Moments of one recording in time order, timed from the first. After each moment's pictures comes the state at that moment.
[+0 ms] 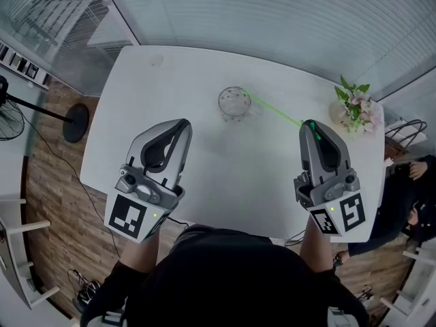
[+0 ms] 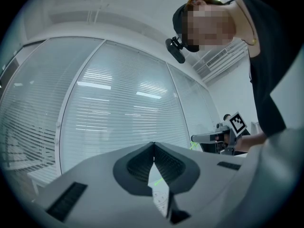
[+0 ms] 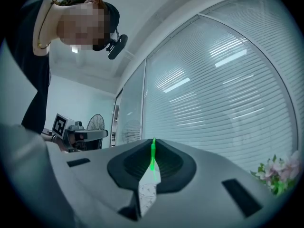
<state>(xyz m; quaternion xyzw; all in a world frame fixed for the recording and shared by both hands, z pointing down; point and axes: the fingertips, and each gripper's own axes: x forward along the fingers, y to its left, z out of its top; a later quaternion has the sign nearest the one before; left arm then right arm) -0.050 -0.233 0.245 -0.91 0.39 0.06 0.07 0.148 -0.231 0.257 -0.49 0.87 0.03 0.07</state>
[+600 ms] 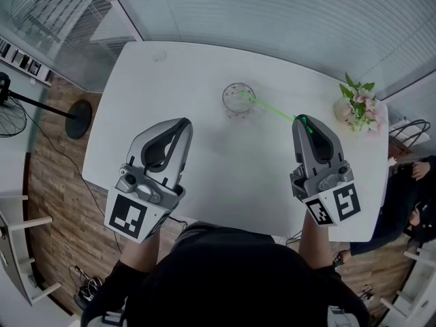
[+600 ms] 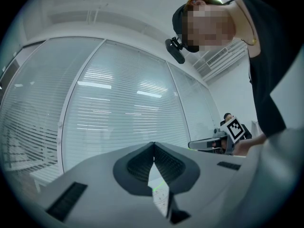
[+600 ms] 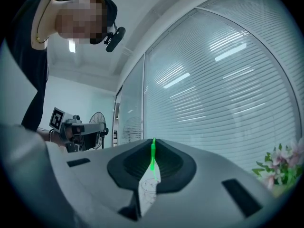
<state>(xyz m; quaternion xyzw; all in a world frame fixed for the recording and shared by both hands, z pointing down) -0.051 -0.231 0.251 -0.91 0.40 0.05 0.07 0.138 -0.245 0.286 -0.48 0.88 0.00 0.06</state>
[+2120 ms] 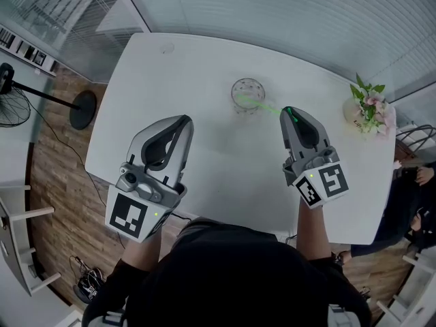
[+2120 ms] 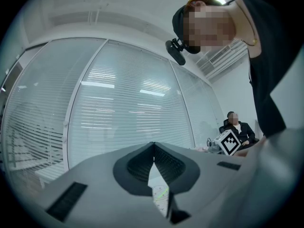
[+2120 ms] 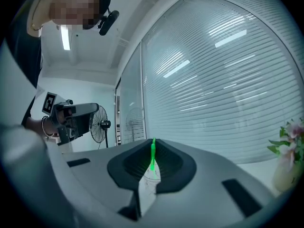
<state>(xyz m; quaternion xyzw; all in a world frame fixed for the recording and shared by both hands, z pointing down) -0.060 -0.231 0.259 -0.91 0.42 0.04 0.06 0.115 -0.278 0.351 -0.46 0.88 -0.05 0.02</state>
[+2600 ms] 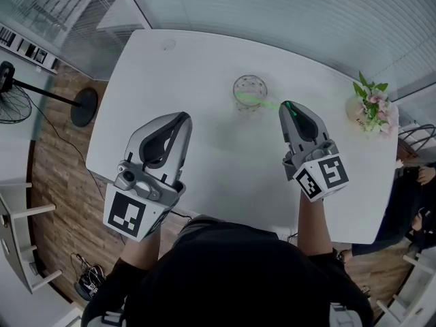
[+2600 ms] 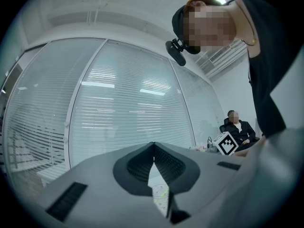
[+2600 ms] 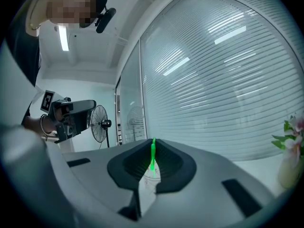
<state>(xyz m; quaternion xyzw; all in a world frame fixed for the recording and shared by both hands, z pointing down) -0.065 -0.231 0.259 -0.90 0.42 0.03 0.07 0.109 -0.287 0.363 -0.46 0.89 -0.06 0.02</state>
